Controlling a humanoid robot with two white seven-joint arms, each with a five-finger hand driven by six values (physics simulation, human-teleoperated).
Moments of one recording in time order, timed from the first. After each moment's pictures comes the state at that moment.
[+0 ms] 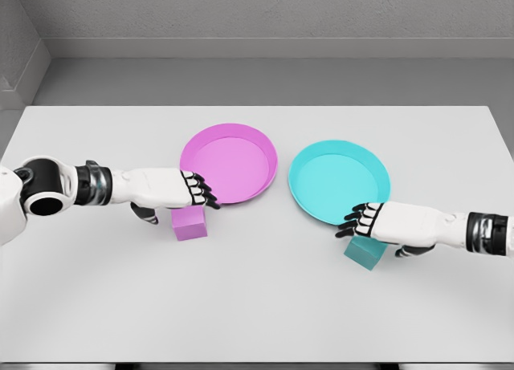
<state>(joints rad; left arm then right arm) -0.79 0.75 -1.08 -1.38 -0.56 -0.61 -0.37 -0.73 -1.03 1.29 -1.46 0.49 -0.61 -0.02</state>
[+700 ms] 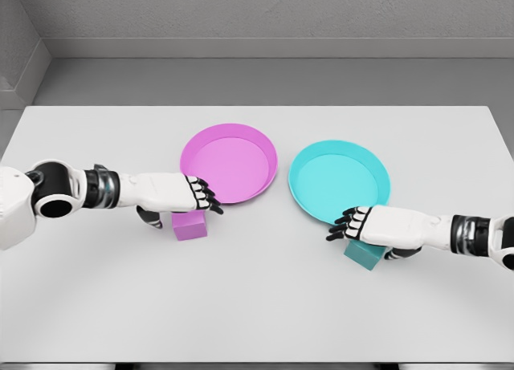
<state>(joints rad) -0.79 0.71 -1.09 -1.34 -0.56 -0.61 -0.37 -0.72 -0.96 1.29 -1.41 0.51 -0.61 -0.02</state>
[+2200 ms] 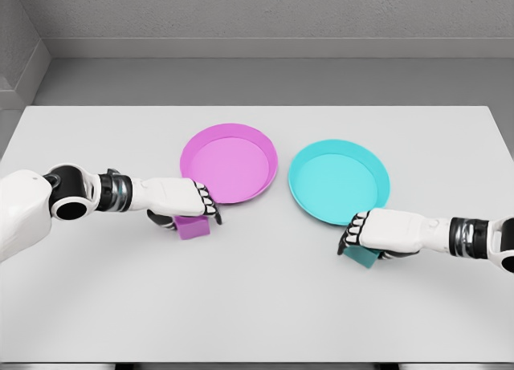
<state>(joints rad) -0.79 0.65 -1.11 -1.28 -0.58 -0.61 -0.37 -0.71 -0.97 1.28 -1.44 0.54 -0.61 -0.02</state>
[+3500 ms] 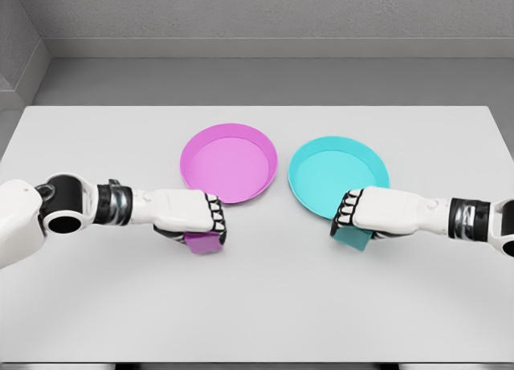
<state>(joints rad) -0.75 0.73 -1.09 -1.48 -0.54 -0.61 -0.37 -0.73 -0.98 1.21 -1.50 0.53 -0.61 -0.01</state>
